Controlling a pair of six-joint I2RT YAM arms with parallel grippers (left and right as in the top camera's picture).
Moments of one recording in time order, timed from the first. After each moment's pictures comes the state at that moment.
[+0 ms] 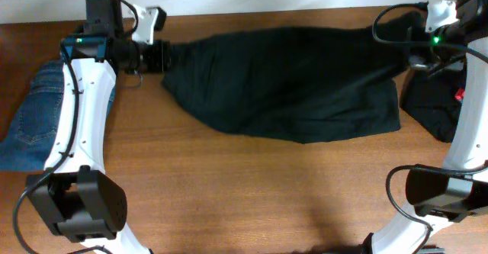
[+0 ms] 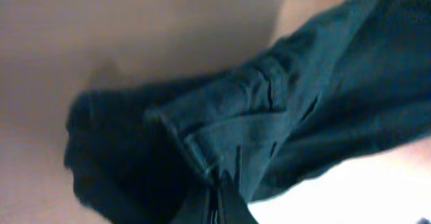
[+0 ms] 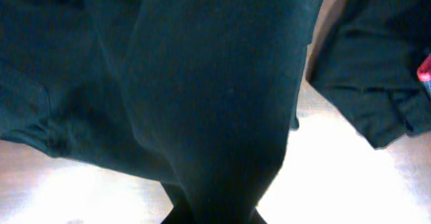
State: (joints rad) left arm 0.00 1.89 1.84 -1.03 0.56 0.08; right arm -0.25 1.92 2.37 -1.69 -0.16 -0.06
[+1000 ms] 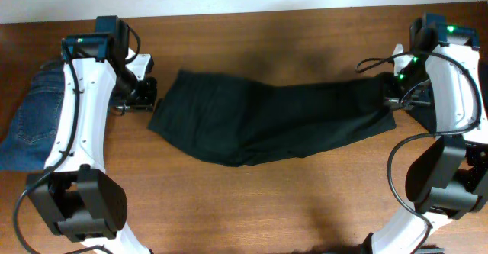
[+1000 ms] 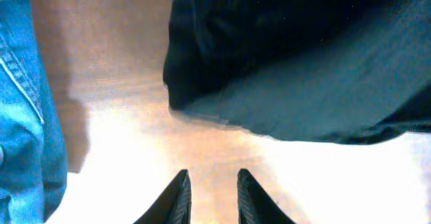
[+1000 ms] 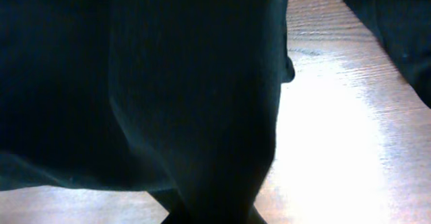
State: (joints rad) left arm 0.00 1.90 1.84 -1.45 0.08 0.08; right arm -0.25 1.94 1.78 -1.44 -0.02 -0.06
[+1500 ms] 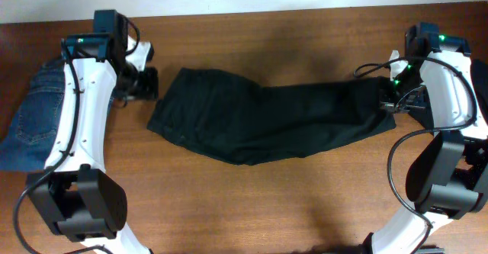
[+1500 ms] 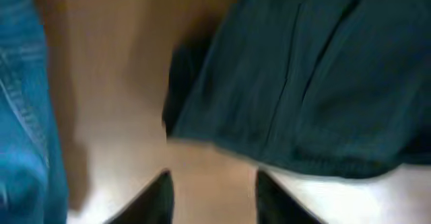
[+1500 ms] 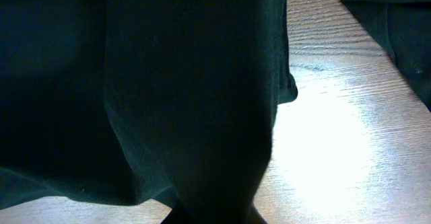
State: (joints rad) left arm 0.00 1.90 1.84 -1.26 0.12 0.08; right arm -0.25 1.94 1.69 -1.32 -0.01 -0.06
